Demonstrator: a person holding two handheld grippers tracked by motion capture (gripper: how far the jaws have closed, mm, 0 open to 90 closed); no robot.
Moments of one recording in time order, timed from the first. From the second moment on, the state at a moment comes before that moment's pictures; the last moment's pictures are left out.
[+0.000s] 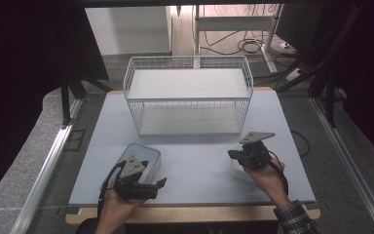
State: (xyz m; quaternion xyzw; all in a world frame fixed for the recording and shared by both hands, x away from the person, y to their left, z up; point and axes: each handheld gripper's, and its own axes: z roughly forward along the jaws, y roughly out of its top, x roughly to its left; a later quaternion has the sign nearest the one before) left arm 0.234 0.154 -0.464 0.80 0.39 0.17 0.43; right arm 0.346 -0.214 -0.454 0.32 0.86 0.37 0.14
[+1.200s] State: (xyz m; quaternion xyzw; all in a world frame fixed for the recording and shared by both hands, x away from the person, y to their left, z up) left arm 0.233 0.161 -0.466 0.79 0.39 0.16 0.44; right arm 0.331 -0.273 -0.466 0.38 0.85 0.33 0.15
